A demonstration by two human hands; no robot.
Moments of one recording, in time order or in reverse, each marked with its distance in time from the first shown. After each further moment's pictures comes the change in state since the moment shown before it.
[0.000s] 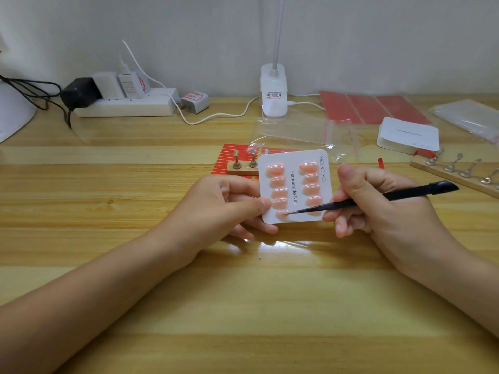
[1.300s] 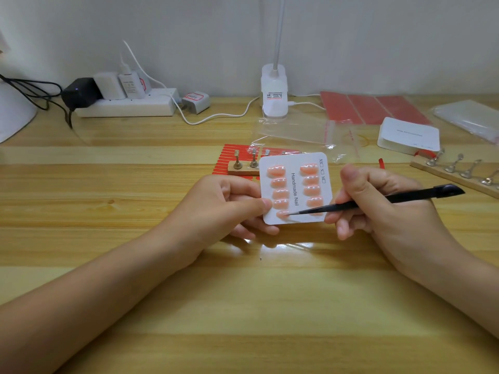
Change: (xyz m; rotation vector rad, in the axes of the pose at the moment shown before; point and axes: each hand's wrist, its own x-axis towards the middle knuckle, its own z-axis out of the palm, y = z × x) left_hand 0.002 -0.003 -0.001 -0.014 0.010 -0.022; right_hand -0.001 0.001 -0.001 -0.041 0.012 -0.047
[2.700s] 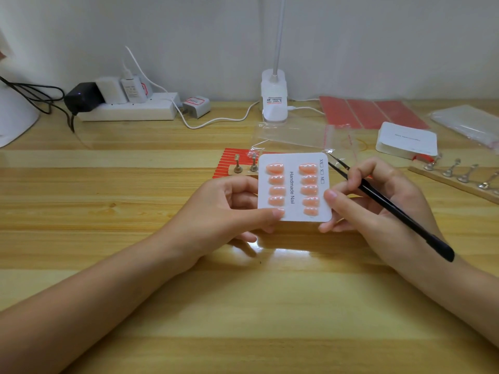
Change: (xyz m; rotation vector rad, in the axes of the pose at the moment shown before) left_hand -0.004 0.004 0.001 0.046 0.000 0.035; right_hand 0.000 0.004 -0.001 -0.132 -0.002 -0.139
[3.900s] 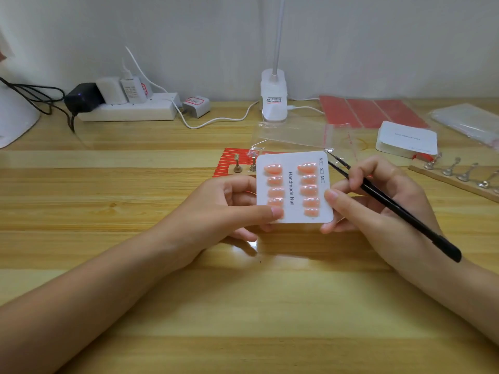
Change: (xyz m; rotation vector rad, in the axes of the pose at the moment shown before) left_hand 0.002 -0.001 -0.005 -0.071 -0.078 -0.022; right_hand -0.001 -0.001 0.001 0.071 -0.003 -0.025
